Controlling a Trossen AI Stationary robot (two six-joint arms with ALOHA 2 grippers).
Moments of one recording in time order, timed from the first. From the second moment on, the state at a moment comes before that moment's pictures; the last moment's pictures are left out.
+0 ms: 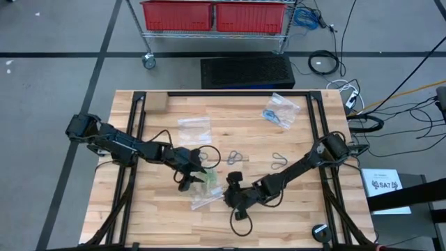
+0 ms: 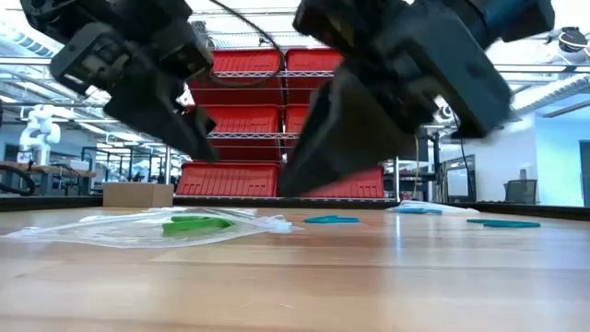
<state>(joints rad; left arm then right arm) -0.16 1.39 0.53 0.22 0.17 -0.07 0.45 1.99 1.17 0.02 0.33 0.12</state>
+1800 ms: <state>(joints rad) -0.28 1.41 0.49 -0.02 -0.07 -0.50 0.26 2.01 1.17 -0.12 0.15 0.33</state>
